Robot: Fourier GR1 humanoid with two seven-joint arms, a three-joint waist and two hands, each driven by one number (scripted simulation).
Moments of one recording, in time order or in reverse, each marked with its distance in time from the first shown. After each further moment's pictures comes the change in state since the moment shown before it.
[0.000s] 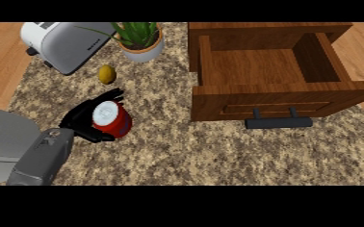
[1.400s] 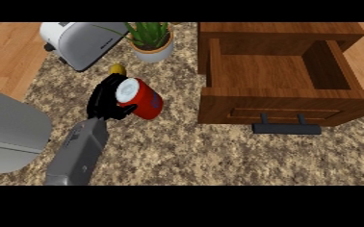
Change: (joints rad) left arm 0.015 -0.227 0.219 -0.272 0.266 0.381 0.054; right arm 0.080 0.060 -0.026 -0.086 -0.031 -0.020 0.032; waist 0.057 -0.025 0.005
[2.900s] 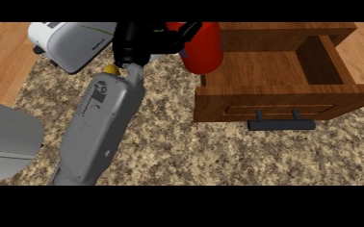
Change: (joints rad) left arm -0.239 -0.094 -0.375 -0.729 0.020 0.741 0.634; right arm -0.053 -0.018 0.002 -0.001 -0.029 -0.020 0.051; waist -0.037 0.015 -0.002
